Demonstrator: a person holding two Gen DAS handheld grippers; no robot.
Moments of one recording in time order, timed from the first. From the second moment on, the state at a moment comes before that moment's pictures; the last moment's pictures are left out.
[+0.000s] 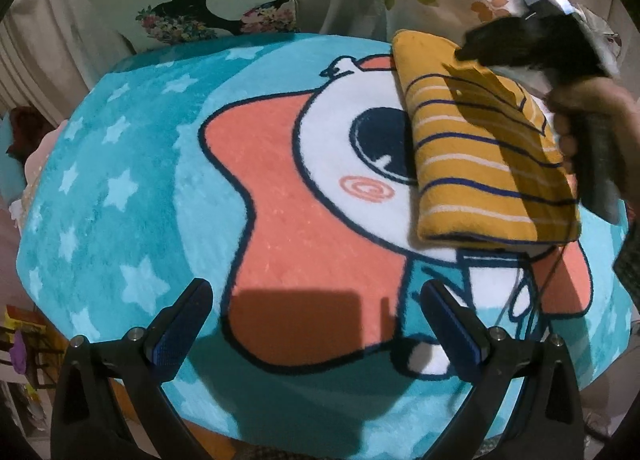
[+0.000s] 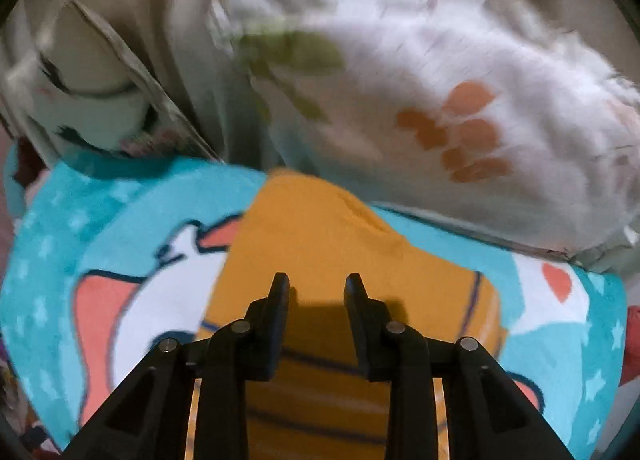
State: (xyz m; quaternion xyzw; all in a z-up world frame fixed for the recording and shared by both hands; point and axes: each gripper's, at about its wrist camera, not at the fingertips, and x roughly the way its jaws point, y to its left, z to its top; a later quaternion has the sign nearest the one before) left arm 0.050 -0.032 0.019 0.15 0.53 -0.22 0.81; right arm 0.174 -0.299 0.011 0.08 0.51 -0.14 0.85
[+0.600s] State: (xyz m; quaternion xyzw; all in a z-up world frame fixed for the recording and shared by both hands) left arm 0.070 -0.026 0.007 0.14 0.54 -0.22 0.80; right arm 0.146 -0.315 0.016 0.16 0.48 -0.13 0.85
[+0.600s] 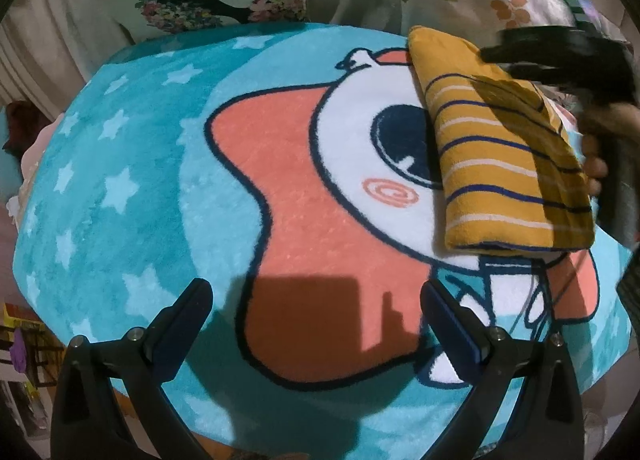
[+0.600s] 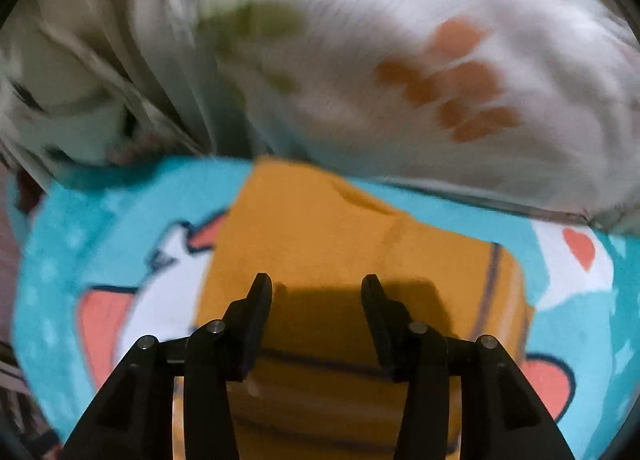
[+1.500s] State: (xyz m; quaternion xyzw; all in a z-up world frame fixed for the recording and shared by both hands) left arm 0.059 -0.166 -0.020 0.22 0.51 -0.28 0.78; right arm -0.107 -0.341 -0.006 0.21 0.49 -0.24 0.81
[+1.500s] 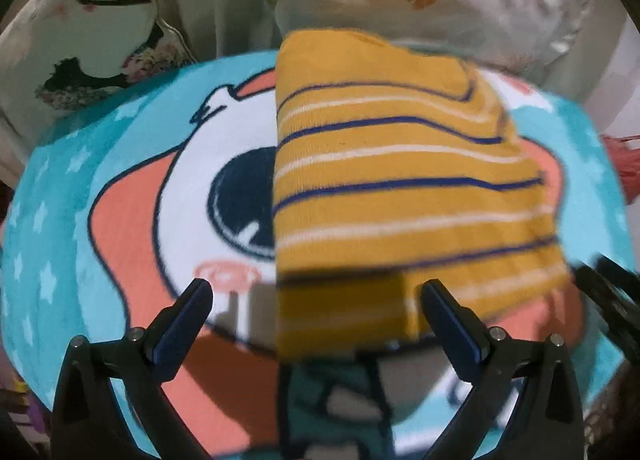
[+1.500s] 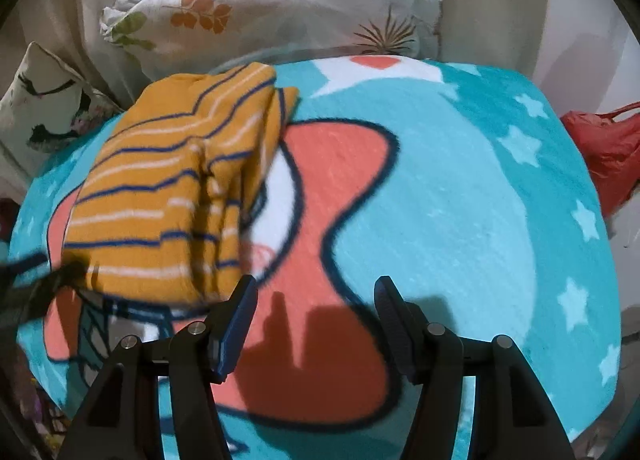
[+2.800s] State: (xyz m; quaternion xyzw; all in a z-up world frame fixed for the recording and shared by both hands) left arm 0.114 -0.288 -0.009 0.24 0.49 -0.32 0.78; right arm -0.184 -0.355 -0.005 0.24 0.48 -0.30 0.79
